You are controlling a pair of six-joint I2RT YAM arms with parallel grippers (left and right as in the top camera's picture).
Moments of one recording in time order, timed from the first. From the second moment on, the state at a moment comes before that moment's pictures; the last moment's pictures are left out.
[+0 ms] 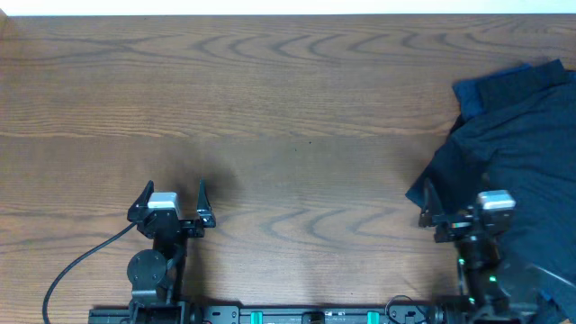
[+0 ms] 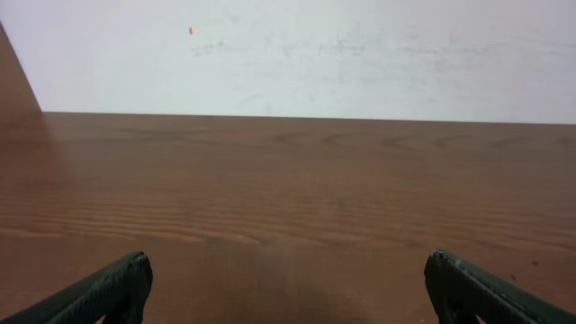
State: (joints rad) left arm 0.00 0.01 0.01 -0.11 0.01 -0.04; right arm -0.01 0.10 0.33 -0.30 -0.12 0.05
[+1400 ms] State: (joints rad) left arm 0.00 0.01 0.02 -0.11 0.01 -0.04; right arm -0.02 1.70 1.17 -0.96 -0.03 0.26
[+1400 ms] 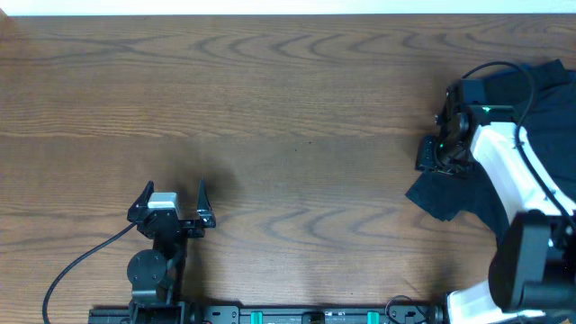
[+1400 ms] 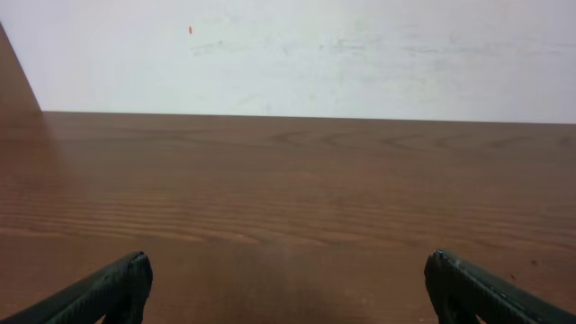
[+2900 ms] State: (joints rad) left arm 0.00 0.01 0.02 -0.11 0.01 -0.04; right arm -0.09 1.77 0.96 -0.73 0.02 0.38
